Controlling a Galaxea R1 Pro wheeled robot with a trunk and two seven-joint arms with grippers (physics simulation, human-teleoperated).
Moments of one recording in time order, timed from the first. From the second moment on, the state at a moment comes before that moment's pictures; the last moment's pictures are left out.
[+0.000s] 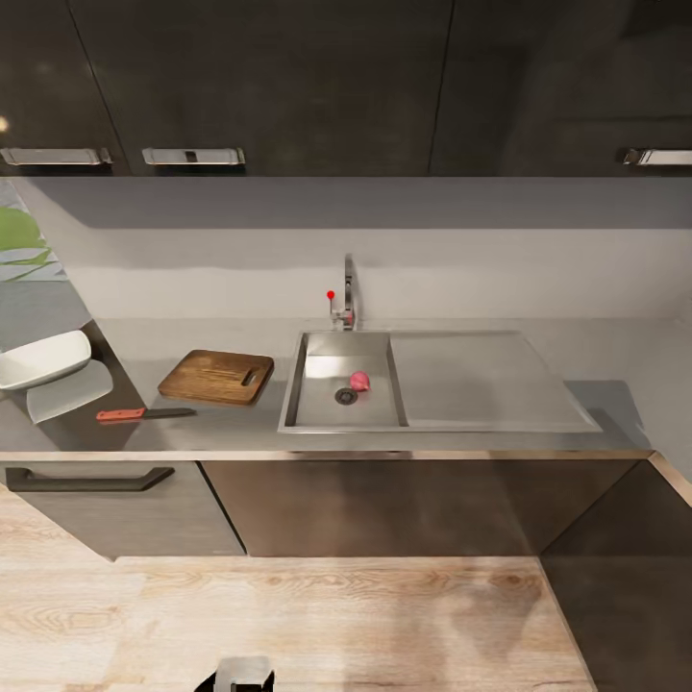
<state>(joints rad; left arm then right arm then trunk) 0.00 -0.07 -0.09 -0.94 0.03 0.09 0.08 -0.21 -0.06 0.51 -0.18 -0.55 -0.52 -0.11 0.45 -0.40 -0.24</state>
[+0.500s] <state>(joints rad) -0.11 -0.09 -0.19 -1.35 0.03 0.39 0.08 -0.21 -0.06 0.51 -0.18 -0.55 -0.52 -0.11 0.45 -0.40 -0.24</state>
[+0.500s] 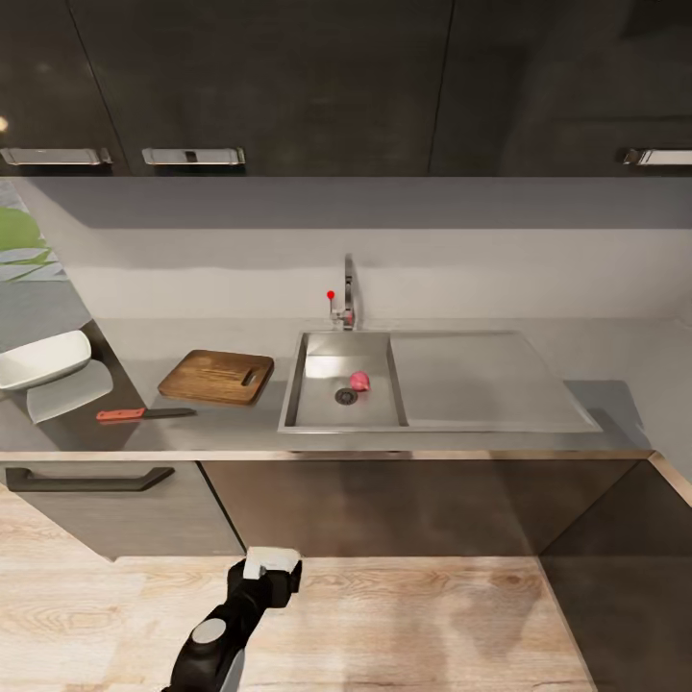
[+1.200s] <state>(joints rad) -0.43 -0.15 -0.19 -1.38 0.03 0.72 0.08 -0.21 -0.06 0.51 -0.18 -0.55 -0.52 -0.11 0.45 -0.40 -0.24</state>
